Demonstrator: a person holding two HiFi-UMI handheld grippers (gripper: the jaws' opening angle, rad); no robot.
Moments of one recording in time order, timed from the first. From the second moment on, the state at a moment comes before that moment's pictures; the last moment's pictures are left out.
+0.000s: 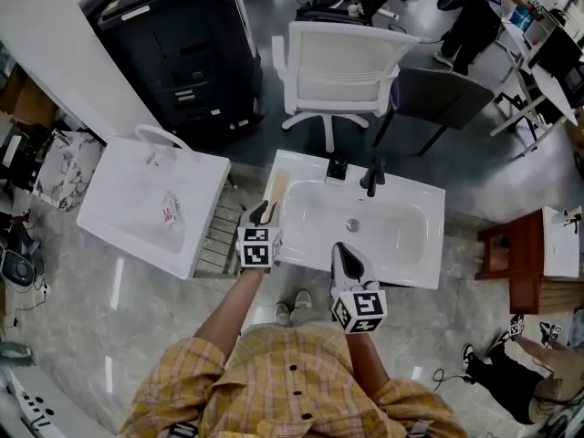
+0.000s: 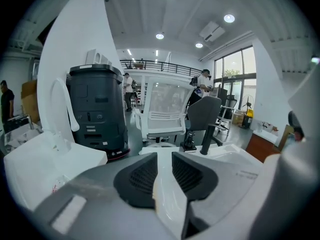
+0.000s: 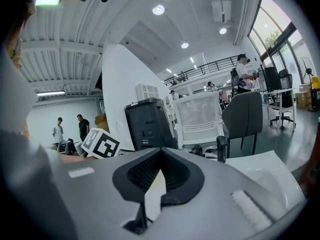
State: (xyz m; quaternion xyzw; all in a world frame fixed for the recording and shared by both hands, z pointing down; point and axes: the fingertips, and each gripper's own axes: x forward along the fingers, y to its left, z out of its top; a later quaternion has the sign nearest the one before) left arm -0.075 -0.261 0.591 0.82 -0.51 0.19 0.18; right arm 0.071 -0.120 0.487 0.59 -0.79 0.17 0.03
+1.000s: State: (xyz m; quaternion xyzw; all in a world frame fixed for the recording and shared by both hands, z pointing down) left arm -0.072 -0.199 0.492 0.85 -0.50 0.09 0.13; right arm 0.053 -0.137 0.442 0.58 -0.81 0.12 0.01
